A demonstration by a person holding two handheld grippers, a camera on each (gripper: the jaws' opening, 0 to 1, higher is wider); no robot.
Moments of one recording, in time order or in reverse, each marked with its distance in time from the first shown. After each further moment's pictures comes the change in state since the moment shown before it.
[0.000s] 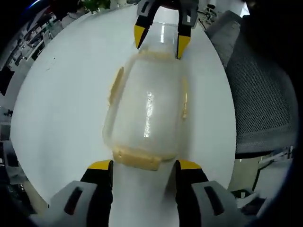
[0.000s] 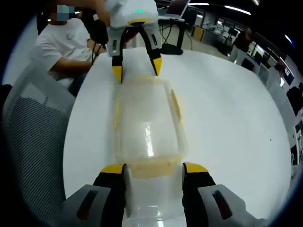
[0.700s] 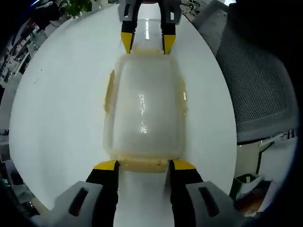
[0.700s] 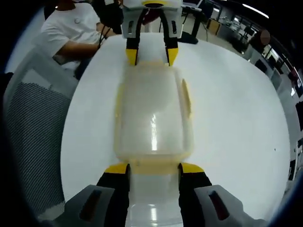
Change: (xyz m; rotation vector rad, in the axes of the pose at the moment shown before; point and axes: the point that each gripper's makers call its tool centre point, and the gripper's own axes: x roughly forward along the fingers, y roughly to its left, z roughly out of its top) left arm 0.004 0.004 0.003 0.108 0.029 -0.063; right arm 0.010 0.003 -0.008 -0.079 0.120 0.076
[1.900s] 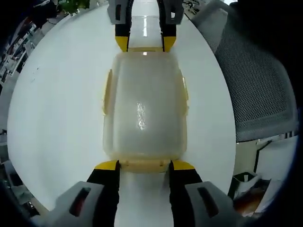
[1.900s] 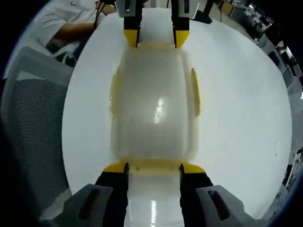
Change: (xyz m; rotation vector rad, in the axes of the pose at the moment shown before) left arm -0.001 0.000 0.002 0.005 0.030 -0.023; right arm 0.005 -0.003 -0.002 -0.029 0.258 0.065
